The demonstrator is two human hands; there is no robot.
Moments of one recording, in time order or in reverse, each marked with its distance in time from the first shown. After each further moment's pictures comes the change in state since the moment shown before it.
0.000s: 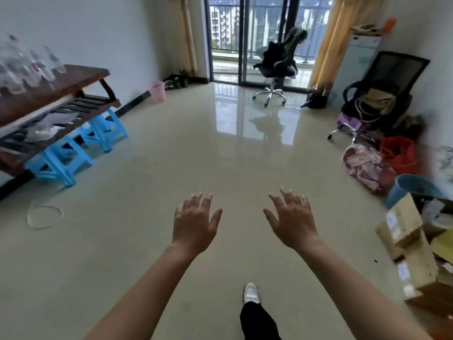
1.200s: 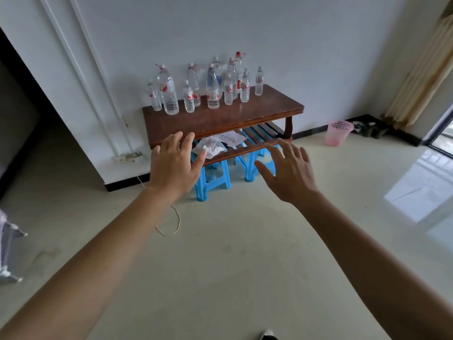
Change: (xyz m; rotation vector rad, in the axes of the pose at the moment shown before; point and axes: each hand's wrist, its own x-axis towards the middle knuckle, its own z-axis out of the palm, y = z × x) left_hand 0.501 -0.714 -0.247 0.323 0.448 -0.749; right_hand 0.795 -0.739 0.066 0.259 0.149 -0.944
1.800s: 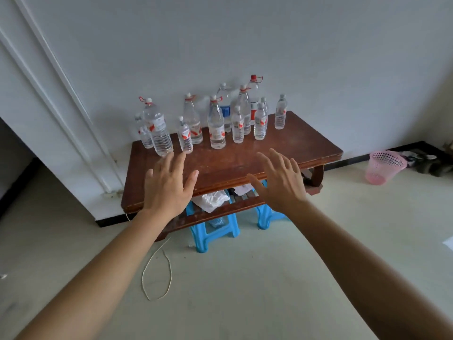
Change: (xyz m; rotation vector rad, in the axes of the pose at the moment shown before) left_hand 0.405 -0.028 0.215 0.098 -0.035 -0.129; right_hand 0.440 0.148 0.187 0.094 -0.074 -0.095
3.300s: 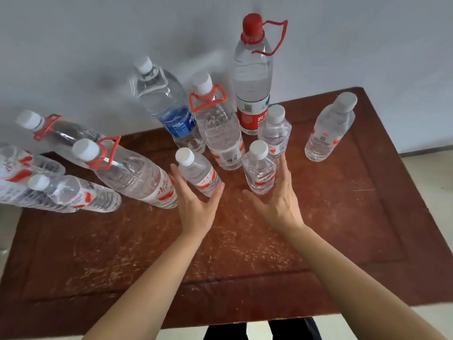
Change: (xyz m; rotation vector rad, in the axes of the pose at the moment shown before) left_hand 0.511 0.126 0.496 -0.695 0.014 -0.645; right_hand 0.513 0.318 0.392 0.772 -0.168 0.145
